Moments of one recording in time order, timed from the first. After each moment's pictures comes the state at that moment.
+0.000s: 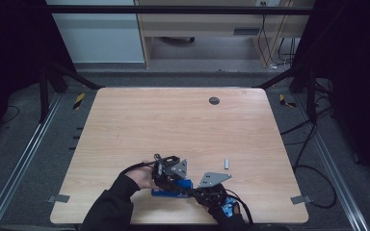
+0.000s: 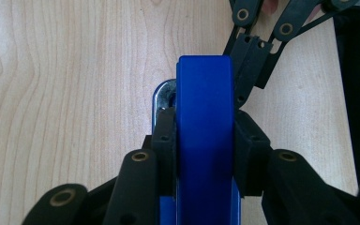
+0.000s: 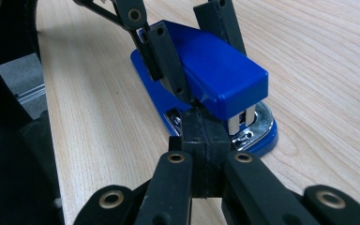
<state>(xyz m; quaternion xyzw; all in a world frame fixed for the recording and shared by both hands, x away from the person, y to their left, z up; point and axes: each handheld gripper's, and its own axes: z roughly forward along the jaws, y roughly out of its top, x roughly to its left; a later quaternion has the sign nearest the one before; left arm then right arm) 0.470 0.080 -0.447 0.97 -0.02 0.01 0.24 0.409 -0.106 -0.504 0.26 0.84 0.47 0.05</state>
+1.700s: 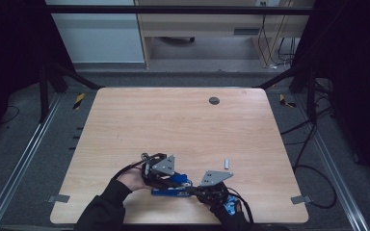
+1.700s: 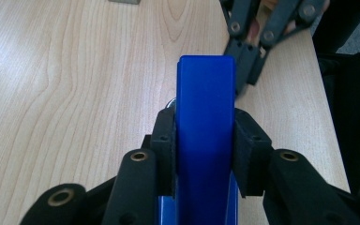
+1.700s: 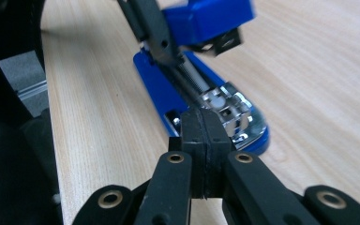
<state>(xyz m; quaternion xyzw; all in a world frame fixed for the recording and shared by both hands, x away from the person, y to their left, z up) 0.468 0.113 -0.442 0.94 0.00 0.03 0.35 0.412 -0.111 -0.497 0.25 0.84 0.47 0.06</state>
